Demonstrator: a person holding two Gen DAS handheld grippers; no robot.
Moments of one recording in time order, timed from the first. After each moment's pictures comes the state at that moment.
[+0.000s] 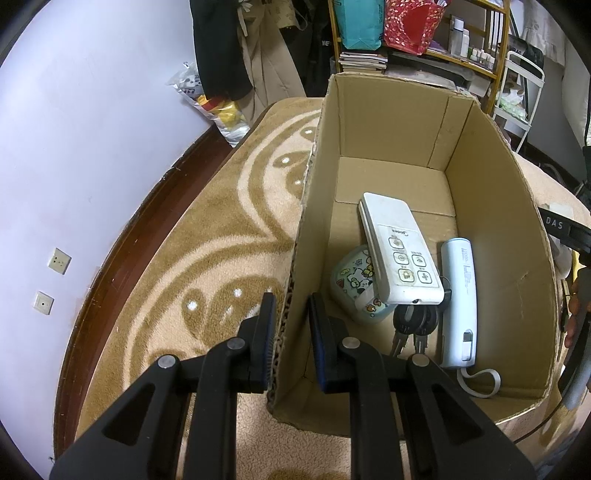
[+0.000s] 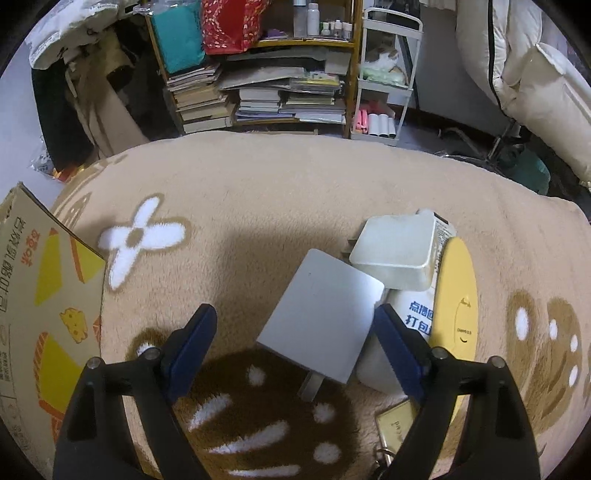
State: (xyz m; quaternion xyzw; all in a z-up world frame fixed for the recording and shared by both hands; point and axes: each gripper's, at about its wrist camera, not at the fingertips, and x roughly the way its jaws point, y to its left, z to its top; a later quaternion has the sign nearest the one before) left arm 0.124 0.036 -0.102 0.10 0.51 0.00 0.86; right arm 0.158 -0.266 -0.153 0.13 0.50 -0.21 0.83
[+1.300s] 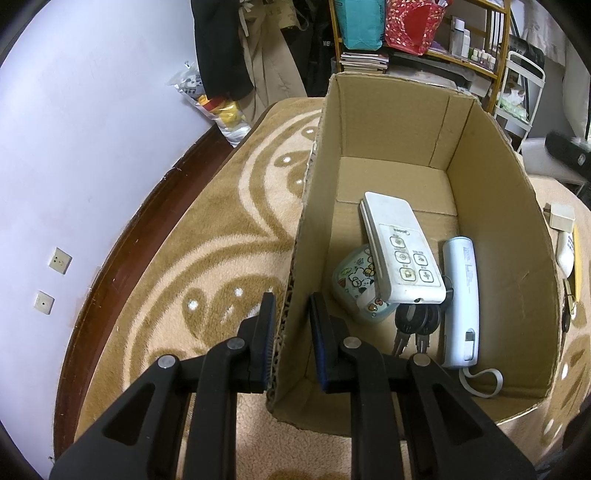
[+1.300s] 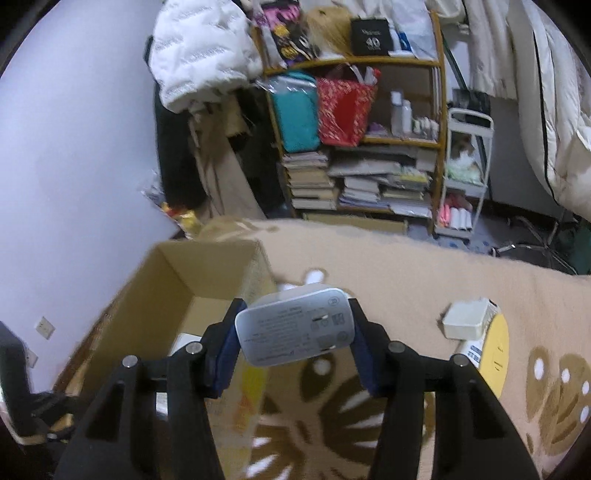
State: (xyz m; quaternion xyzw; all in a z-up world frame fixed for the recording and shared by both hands) left arm 0.121 0.037 -0.103 0.10 0.51 0.00 0.86; right arm 0.115 -0.163 -0.046 0.10 0.34 -0.05 0.93
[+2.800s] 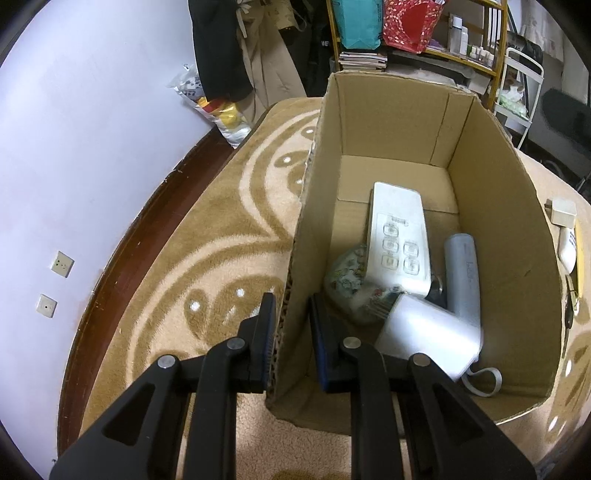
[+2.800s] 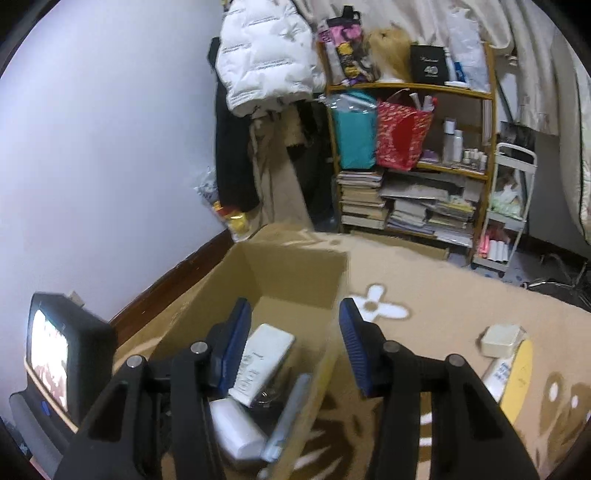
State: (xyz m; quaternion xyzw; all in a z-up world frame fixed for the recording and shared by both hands) left arm 0.120 0.035 -0.105 0.11 0.51 0.00 0.86; right arm 0.098 -0.120 -0.027 0.06 0.31 0.03 0.95
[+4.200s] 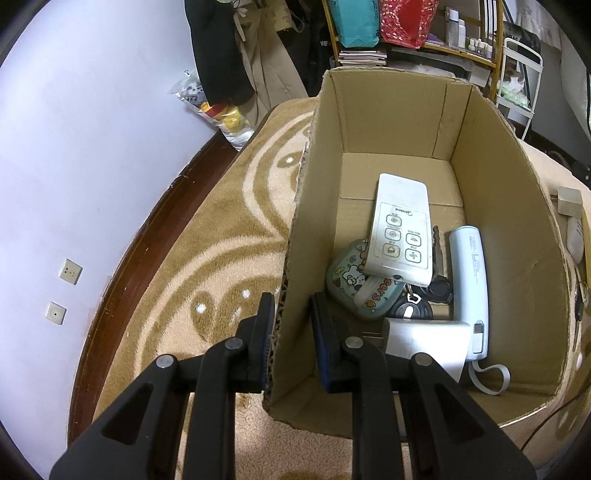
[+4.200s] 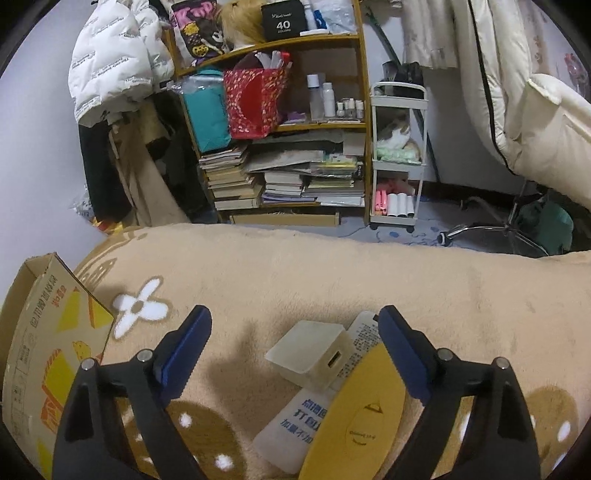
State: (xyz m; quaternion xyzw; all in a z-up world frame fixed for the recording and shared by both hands) left arm 0.122 0.034 -0.106 0.13 0.50 0.01 0.86; right arm 0.124 -0.335 -0.116 0.11 0.35 -0.14 0.92
